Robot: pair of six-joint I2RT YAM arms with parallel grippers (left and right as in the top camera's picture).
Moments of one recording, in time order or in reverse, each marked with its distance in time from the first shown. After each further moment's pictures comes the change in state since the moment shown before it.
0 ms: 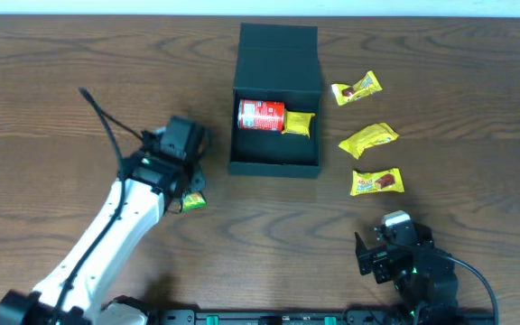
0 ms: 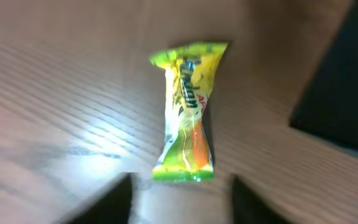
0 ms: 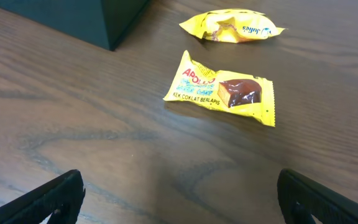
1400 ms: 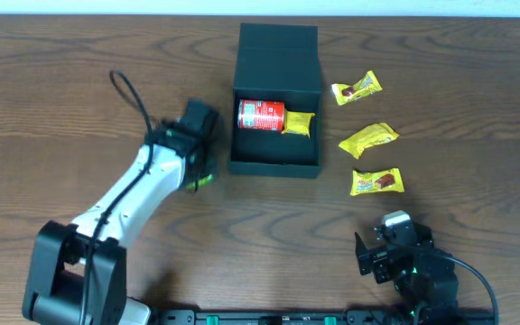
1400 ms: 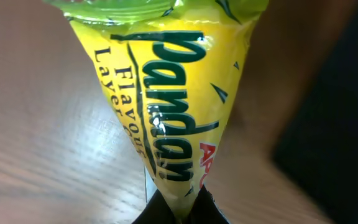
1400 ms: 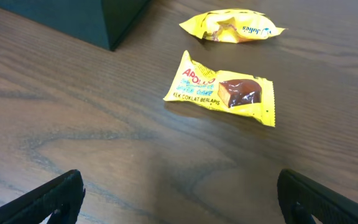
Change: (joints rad) left arm -0.011 0.248 0.204 0.027 0.050 0.045; right arm 0.000 0.000 0.000 0.001 0.000 0.000
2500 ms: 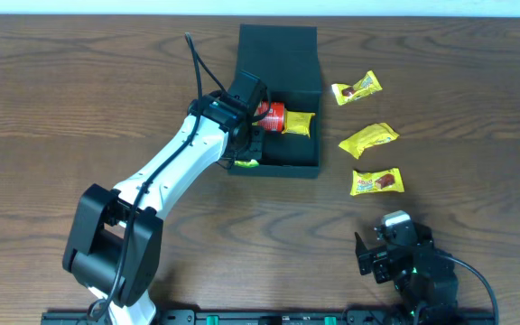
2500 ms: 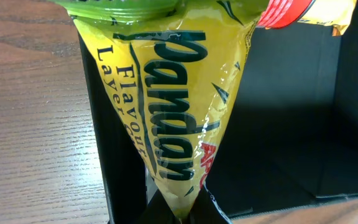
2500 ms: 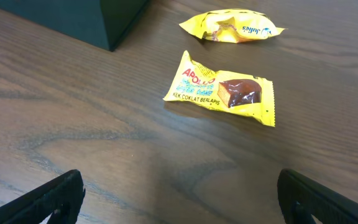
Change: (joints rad) left arm -0.142 0.212 0.286 -0.062 0.183 0.274; right arm 0.000 0.000 0.000 0.000 0.000 0.000
